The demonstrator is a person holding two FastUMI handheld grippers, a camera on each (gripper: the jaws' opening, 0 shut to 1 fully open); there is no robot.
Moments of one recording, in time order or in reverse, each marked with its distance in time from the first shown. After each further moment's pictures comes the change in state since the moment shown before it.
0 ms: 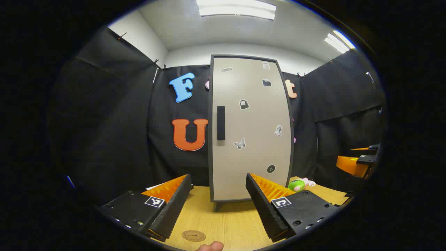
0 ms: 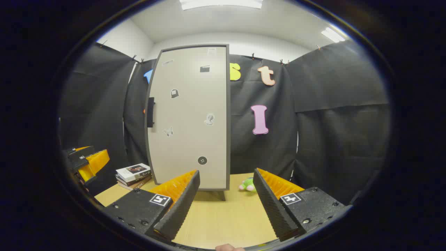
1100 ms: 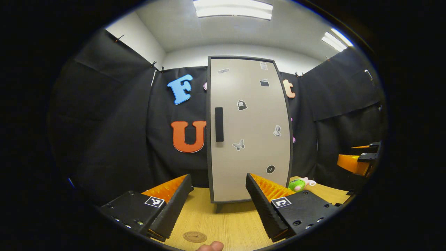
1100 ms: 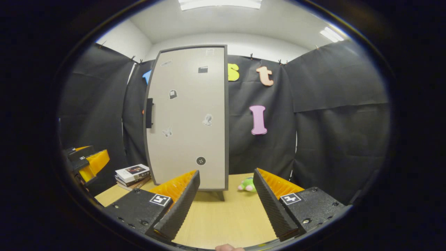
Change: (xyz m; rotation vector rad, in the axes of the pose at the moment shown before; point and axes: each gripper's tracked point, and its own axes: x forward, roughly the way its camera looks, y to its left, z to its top) left arm 0.003 -0.004 0.002 0.024 -0.010 -0.005; right arm 0.000 -0.006 0.002 0.002 -0.007 -0.007
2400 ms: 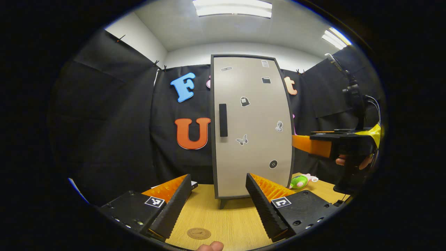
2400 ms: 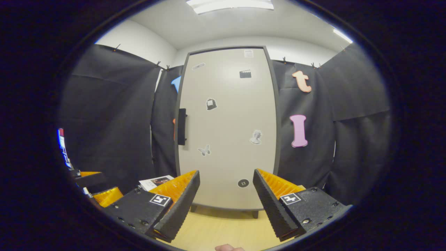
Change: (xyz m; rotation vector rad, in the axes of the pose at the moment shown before) left arm -0.020 0.009 -0.011 0.005 0.025 0.025; right arm 0.086 0.131 0.061 -0.024 -0.069 0.305
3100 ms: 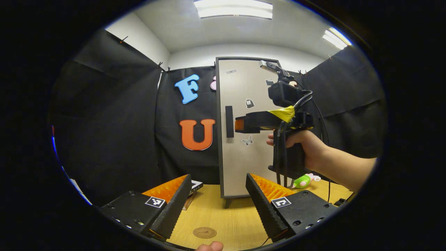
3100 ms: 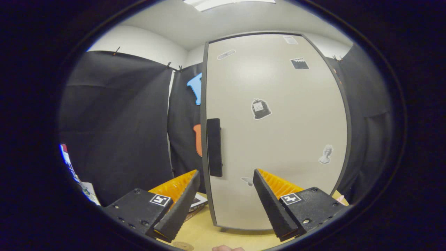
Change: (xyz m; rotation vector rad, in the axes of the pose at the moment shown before) left arm -0.013 0.027 -0.002 0.006 -0.009 0.034; right arm 0.148 0.107 0.042 0.040 0.011 0.146
